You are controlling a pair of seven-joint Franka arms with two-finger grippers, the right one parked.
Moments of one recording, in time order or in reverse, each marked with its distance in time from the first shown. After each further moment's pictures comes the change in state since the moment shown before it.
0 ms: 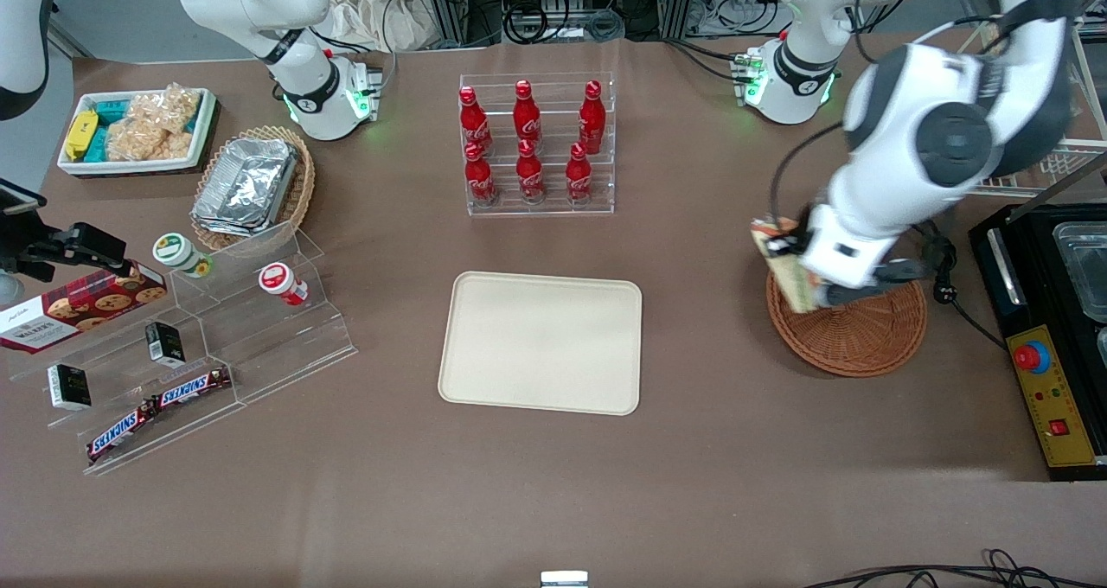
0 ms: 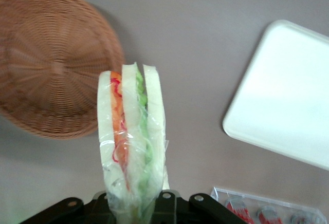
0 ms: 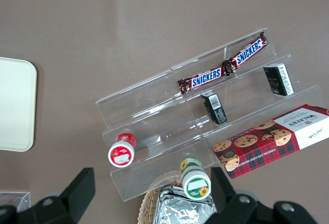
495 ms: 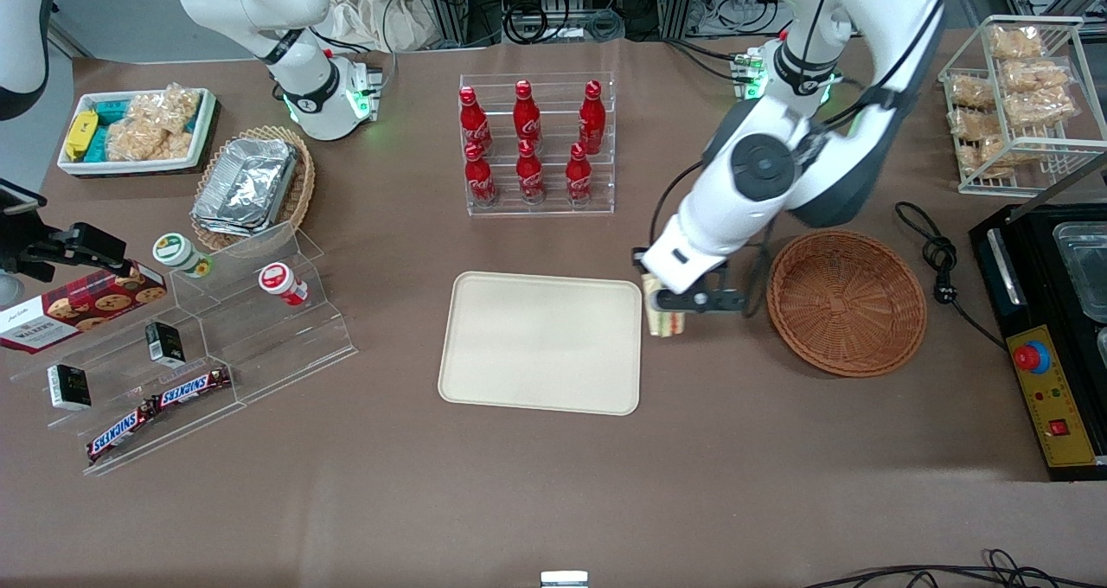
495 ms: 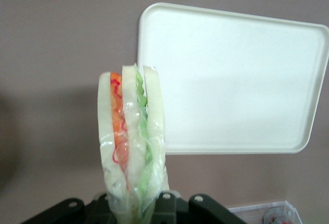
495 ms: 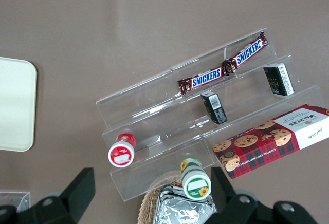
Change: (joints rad) arm -0.110 0.229 -0.116 -0.004 0.065 0.384 0.008
